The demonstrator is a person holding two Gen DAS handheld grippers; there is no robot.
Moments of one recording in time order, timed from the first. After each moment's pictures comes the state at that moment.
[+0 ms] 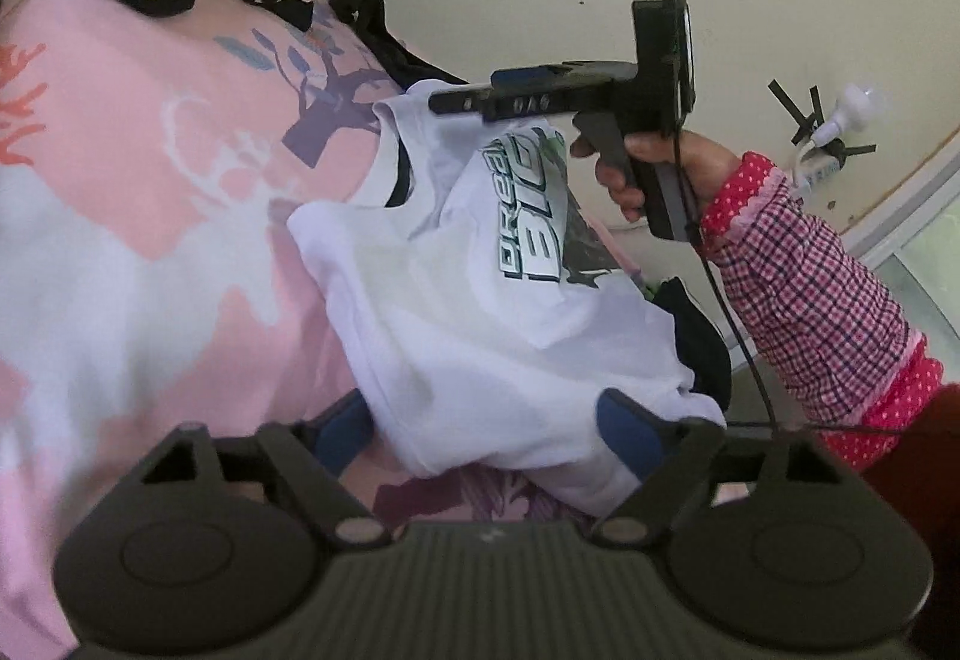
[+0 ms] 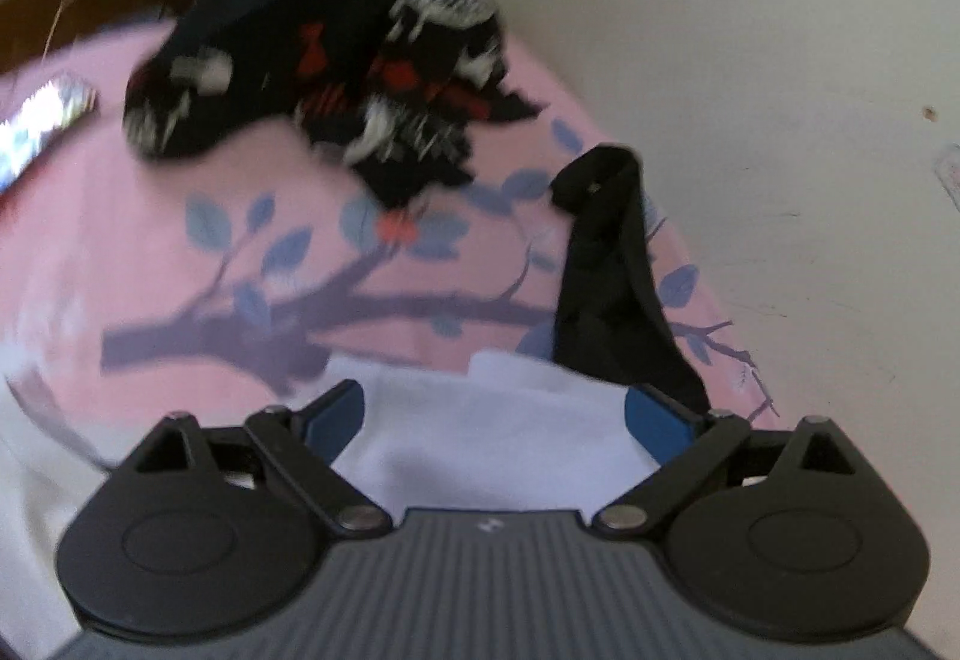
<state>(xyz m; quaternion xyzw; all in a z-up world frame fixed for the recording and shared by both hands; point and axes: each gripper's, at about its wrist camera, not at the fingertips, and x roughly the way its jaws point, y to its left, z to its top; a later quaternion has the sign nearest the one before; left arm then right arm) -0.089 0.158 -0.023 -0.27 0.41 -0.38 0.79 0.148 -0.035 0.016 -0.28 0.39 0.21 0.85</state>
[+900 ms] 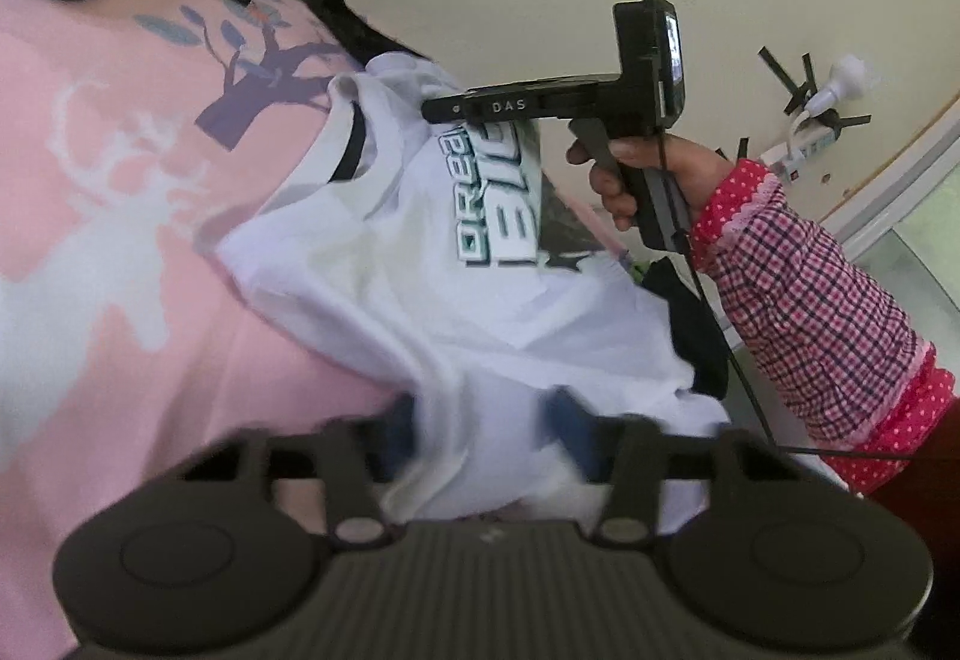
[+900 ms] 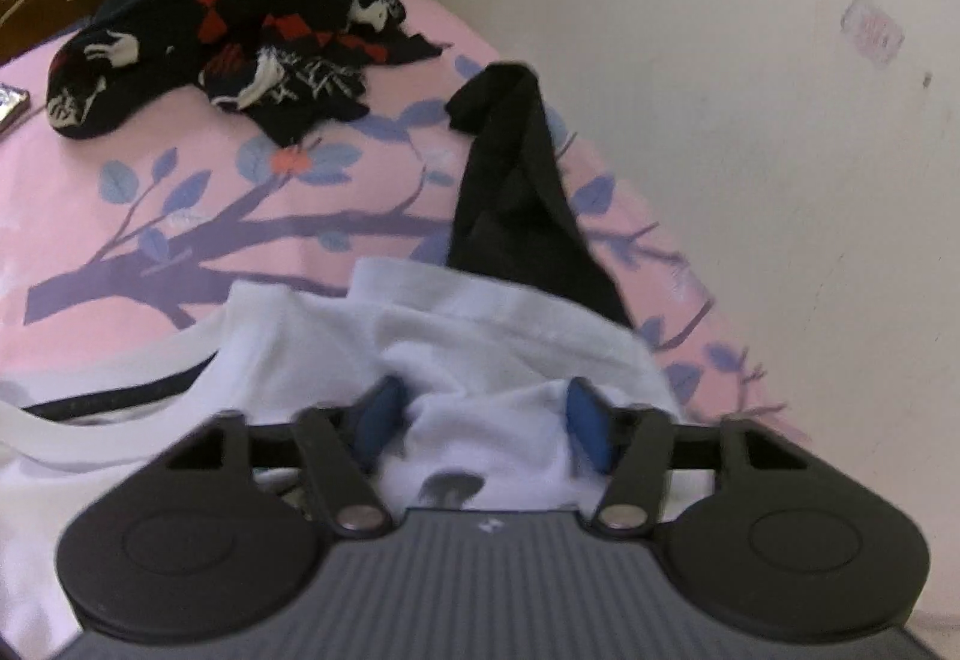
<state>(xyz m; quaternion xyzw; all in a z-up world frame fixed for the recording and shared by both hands) -0.066 0.125 -0.030 -0.25 0.42 -0.41 0.77 0.152 -0.090 0.003 -0.22 0.42 0.17 0.86</state>
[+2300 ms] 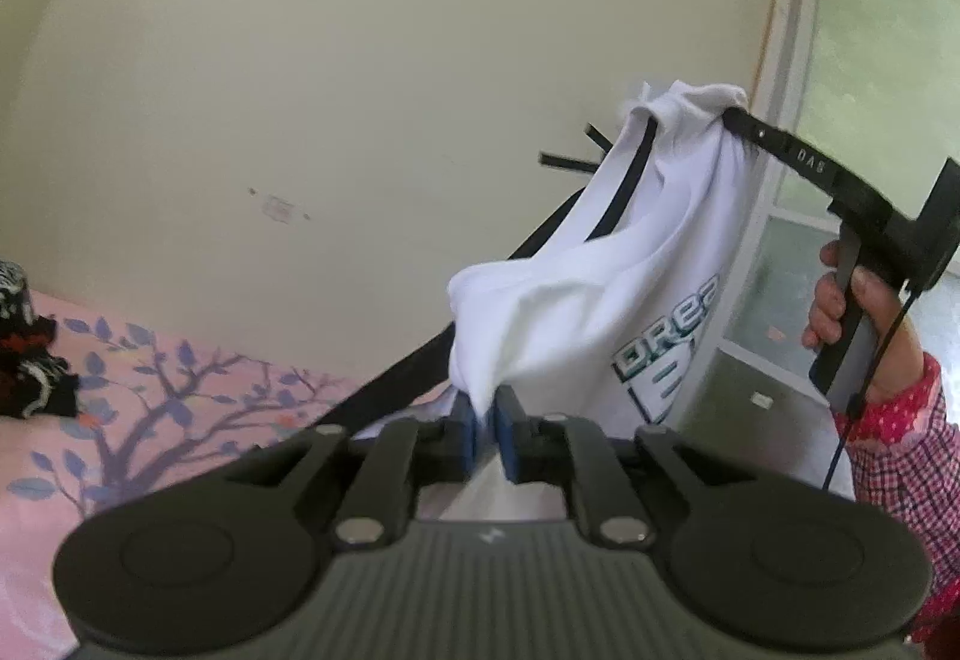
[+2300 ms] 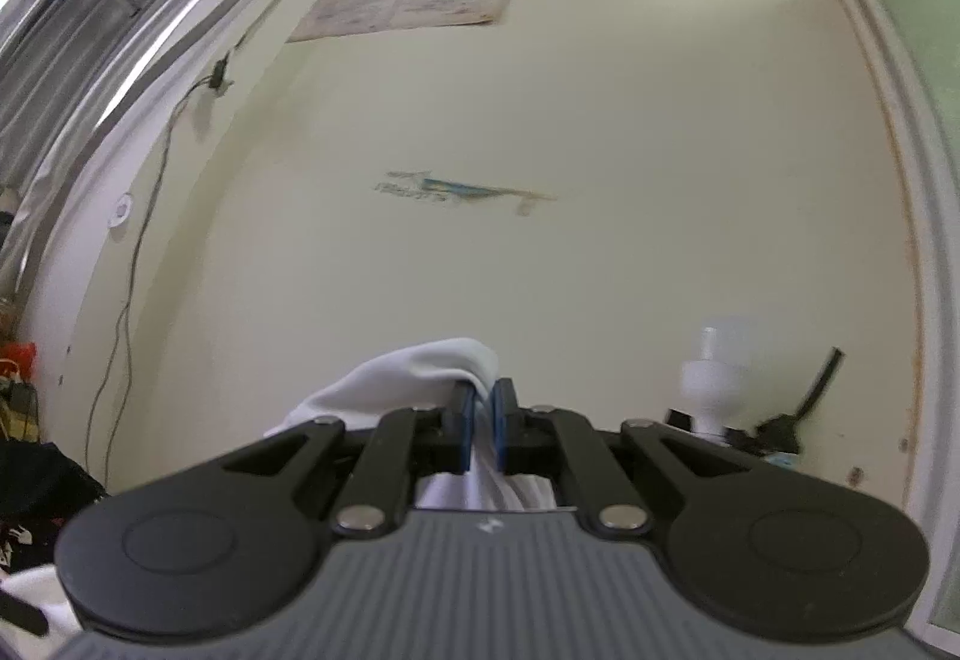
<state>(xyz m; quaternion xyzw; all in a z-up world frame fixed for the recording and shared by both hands) -0.104 0.064 0.127 -0.12 0.17 -0.48 0.85 -0.170 -0.183 0.254 -0.14 -0.12 -0.12 0.98</state>
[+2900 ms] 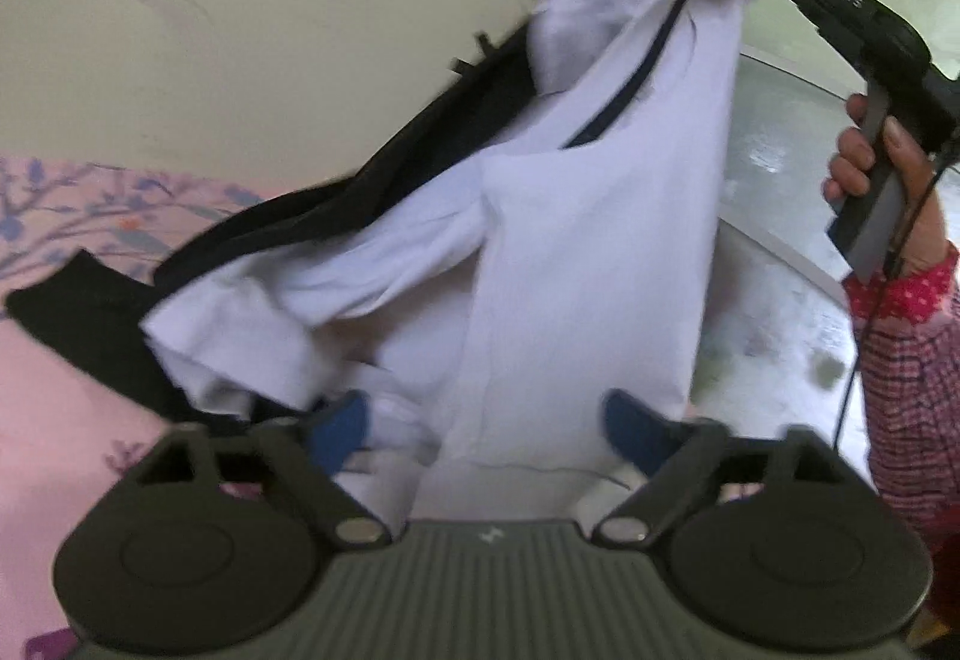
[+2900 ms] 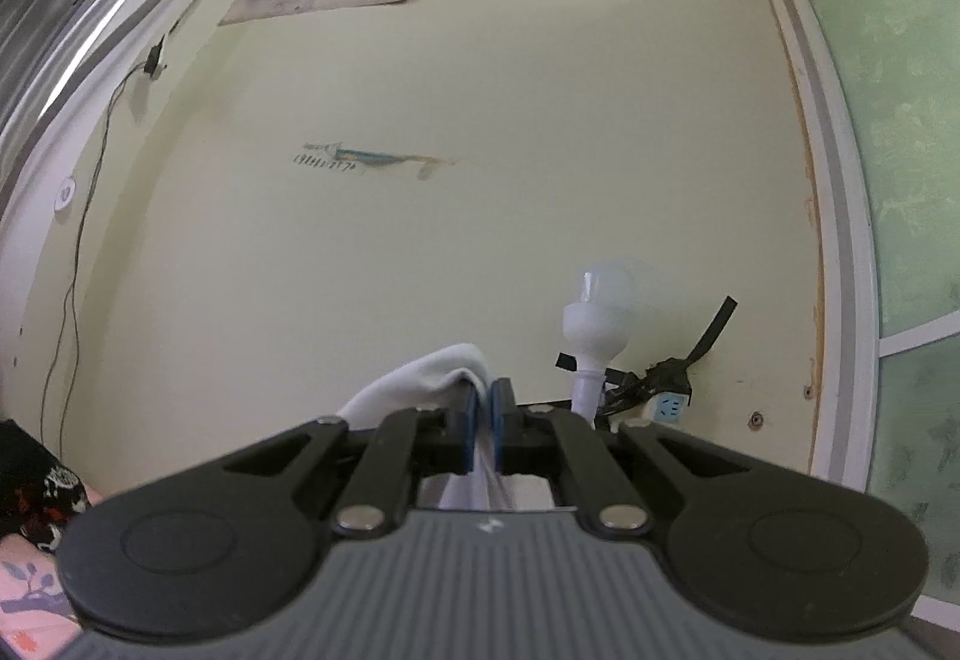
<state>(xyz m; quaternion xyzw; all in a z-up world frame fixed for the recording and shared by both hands) -0.106 -0.025 0.045 -0.07 0.30 -0.58 0.75 -0.232 -0.221 0.229 -0.12 -0.10 -0.18 0.97</state>
